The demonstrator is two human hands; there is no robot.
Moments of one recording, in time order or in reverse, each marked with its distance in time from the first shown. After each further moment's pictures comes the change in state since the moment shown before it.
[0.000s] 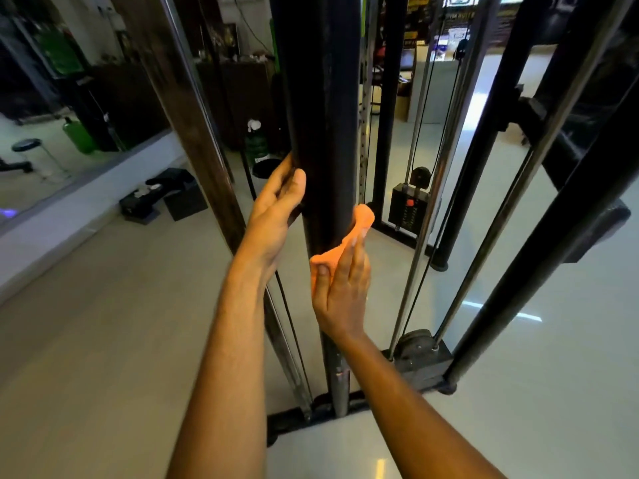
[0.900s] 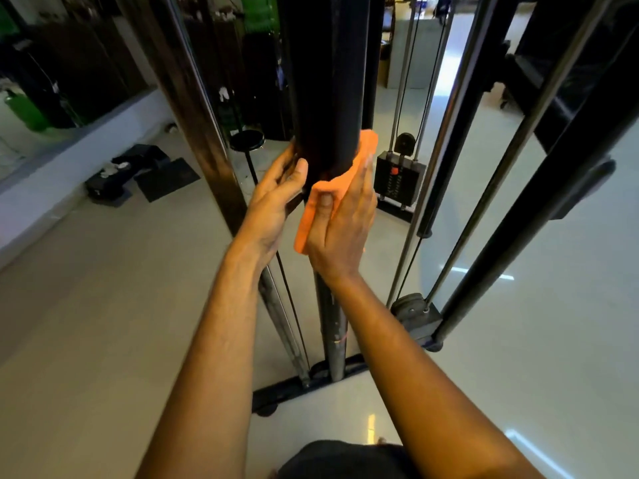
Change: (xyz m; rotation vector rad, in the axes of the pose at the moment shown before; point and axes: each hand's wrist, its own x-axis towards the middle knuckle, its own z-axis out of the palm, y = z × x) left_hand -0.006 -0.033 -0.017 -0.020 -0.105 -0.102; right_hand 0.049 -0.049 0.000 0.053 0.235 0.021
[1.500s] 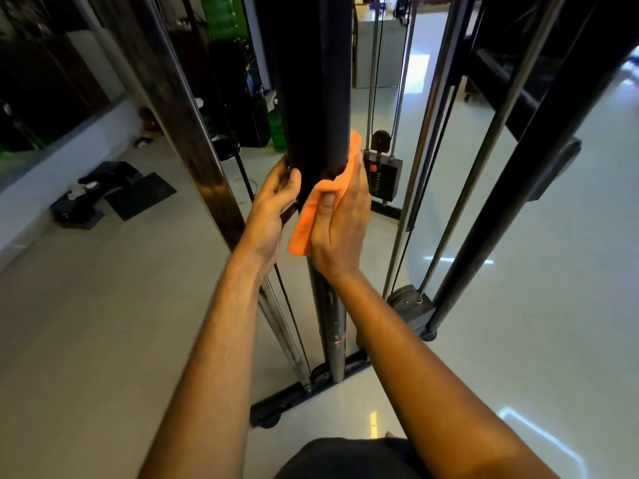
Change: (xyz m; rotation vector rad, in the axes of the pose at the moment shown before) left_hand -0.001 -0.009 0.000 -0.015 -0.083 0.012; right_hand 0.003 0.003 0.001 -0.013 0.045 0.065
